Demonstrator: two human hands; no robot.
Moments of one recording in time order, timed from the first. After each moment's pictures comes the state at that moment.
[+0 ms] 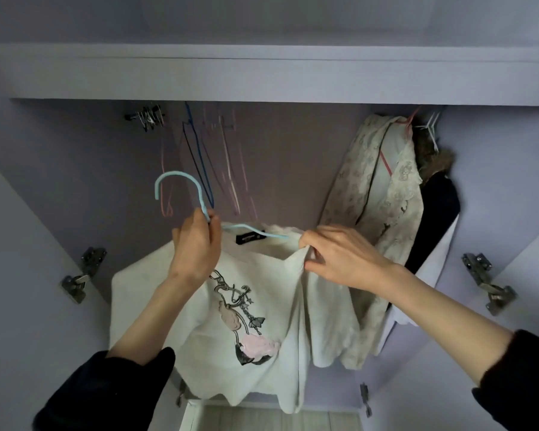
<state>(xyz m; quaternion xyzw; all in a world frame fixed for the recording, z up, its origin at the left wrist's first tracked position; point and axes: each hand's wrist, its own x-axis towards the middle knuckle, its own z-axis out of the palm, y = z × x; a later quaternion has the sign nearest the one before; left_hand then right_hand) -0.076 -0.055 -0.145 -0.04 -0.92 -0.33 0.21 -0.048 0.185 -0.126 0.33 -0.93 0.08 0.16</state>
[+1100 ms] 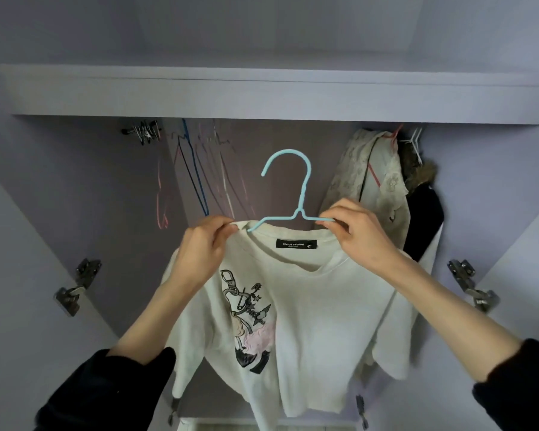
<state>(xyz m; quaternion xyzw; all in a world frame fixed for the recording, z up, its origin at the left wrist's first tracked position) -0.075 -0.050 -0.128 -0.15 -0.89 -0.37 0.23 -0.055 0.208 -0.106 0.18 -0.91 0.29 0.24</state>
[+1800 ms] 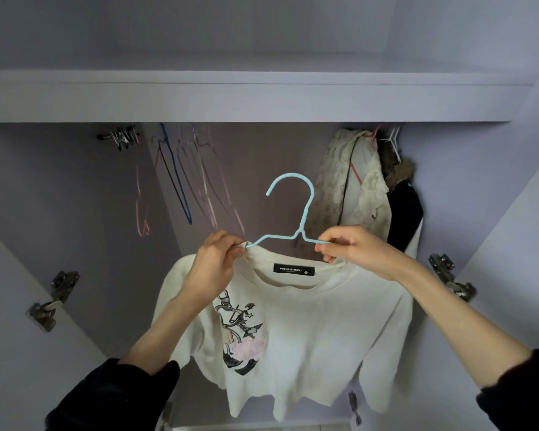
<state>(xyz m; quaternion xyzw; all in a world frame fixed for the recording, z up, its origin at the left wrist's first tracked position) -0.079 -0.018 -0.154 -0.21 -0.90 -0.35 0.18 -0.040 0.238 -0.109 0.07 -0.86 0.51 -0.07</state>
